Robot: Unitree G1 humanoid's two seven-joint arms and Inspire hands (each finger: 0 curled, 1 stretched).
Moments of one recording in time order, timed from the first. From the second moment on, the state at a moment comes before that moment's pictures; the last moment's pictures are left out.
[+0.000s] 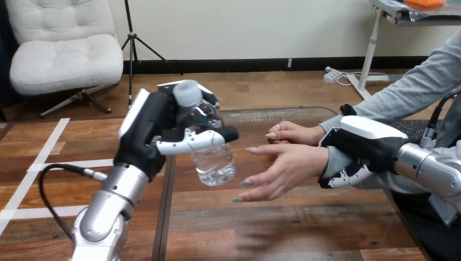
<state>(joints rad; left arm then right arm) -0.19 0.17 0.02 0.11 -0.08 -0.20 -0.30 -0.70 -0.66 0.35 1.03 -0.51 -0.64 0.29</state>
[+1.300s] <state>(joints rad) -0.22 0.12 -0.03 0.16 -0.08 -0.20 -0.34 -0.70 -0.64 0.35 1.00 -0.51 -0.62 0.30</state>
